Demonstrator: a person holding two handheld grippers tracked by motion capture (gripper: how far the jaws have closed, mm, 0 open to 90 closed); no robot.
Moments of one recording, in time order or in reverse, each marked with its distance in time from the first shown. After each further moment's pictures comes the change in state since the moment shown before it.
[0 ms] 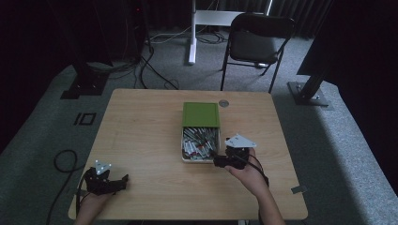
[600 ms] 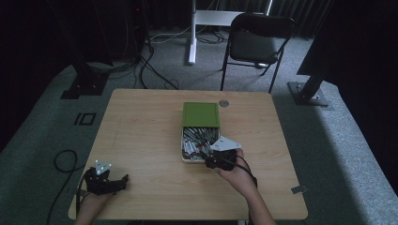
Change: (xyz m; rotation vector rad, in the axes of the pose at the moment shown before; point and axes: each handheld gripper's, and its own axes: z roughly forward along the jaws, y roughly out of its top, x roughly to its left) left arm 0.000 0.000 0.000 0.000 0.000 0.000; right arm 0.027 0.003 0.022 0.030 0.099 -0.148
